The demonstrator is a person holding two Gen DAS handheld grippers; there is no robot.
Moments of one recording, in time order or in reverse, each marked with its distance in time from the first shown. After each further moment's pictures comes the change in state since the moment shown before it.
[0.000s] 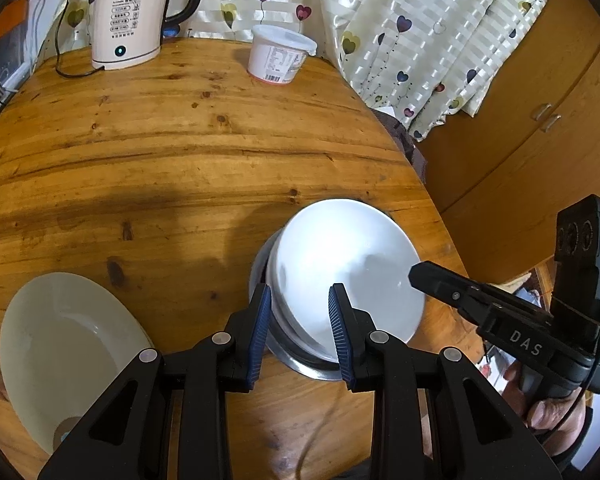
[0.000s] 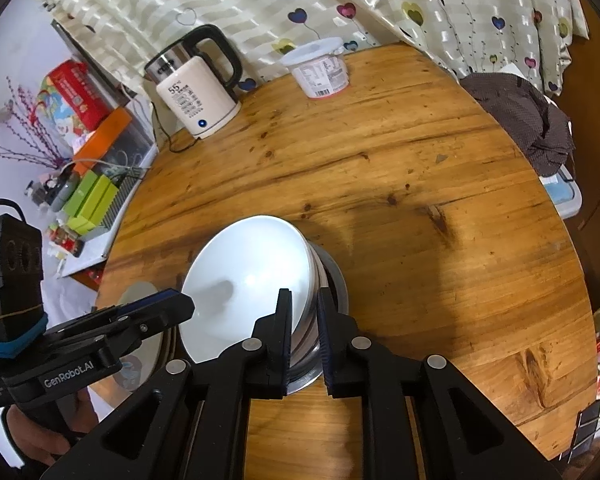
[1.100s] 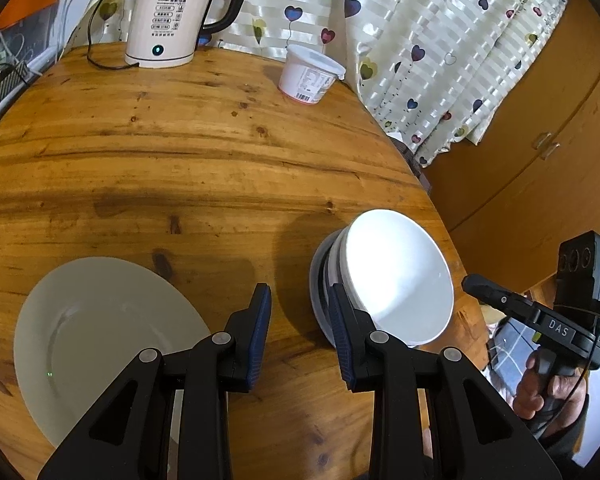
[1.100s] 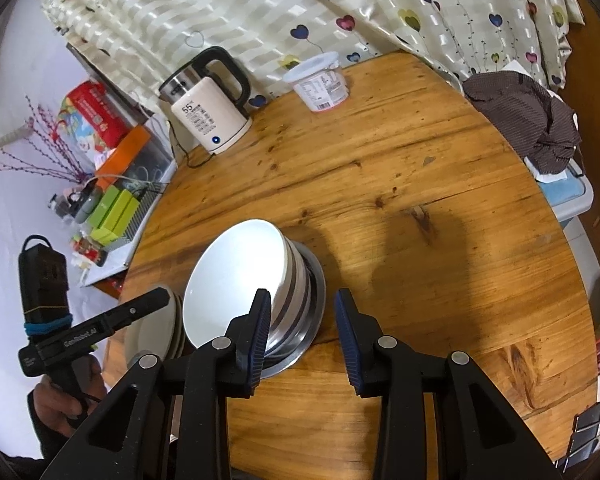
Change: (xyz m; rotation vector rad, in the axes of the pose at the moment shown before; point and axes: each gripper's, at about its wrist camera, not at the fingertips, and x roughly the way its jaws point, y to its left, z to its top) left arm -0.015 0.047 -0.014 -0.061 -0.074 -0.030; right arm -0.022 -0.031 -0.012 0.037 -0.042 0.106
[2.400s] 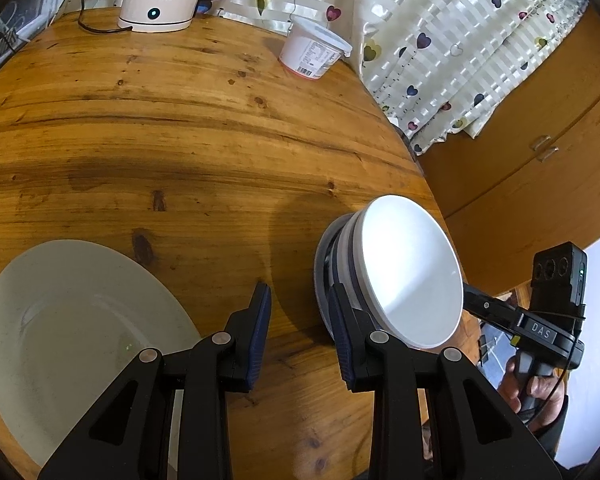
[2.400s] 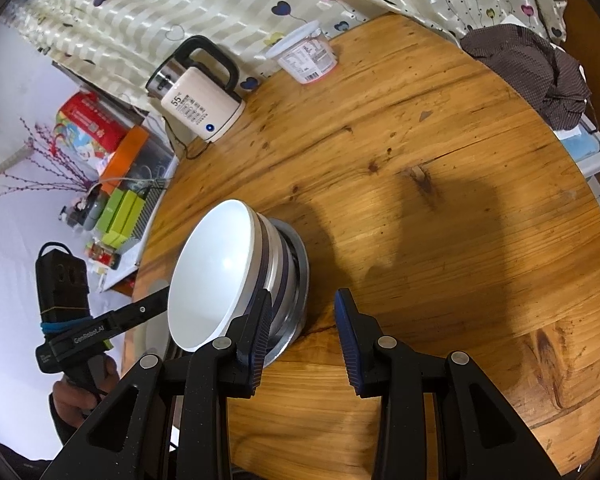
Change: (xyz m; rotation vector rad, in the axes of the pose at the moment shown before) left arm 0.024 0.013 0.001 -0.050 0.079 -0.062; right arm 0.024 -0.027 -0.004 0.101 0.076 0.071
